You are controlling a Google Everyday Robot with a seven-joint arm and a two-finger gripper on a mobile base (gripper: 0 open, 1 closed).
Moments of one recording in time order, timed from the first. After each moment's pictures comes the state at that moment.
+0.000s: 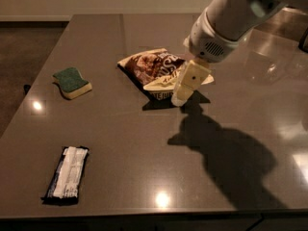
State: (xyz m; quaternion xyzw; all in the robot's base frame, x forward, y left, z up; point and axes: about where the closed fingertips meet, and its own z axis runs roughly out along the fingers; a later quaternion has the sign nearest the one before) arm 0.532 -0.080 0.939 -0.61 0.76 0.06 0.24
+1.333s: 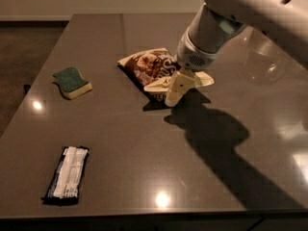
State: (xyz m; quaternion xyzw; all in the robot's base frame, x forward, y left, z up) arm 0.570 -0.074 0.884 -0.61 0.76 0.05 0.21
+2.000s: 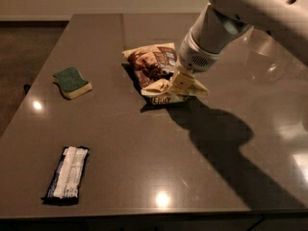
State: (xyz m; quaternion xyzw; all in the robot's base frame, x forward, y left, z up) arm 0.568 -0.079 0.884 -0.61 0.76 0.06 0.21
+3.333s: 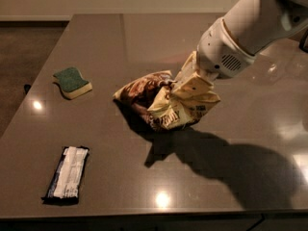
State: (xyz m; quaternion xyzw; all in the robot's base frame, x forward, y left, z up) arm 0.466 -0.069 0.945 -0.62 0.72 0.16 0.25
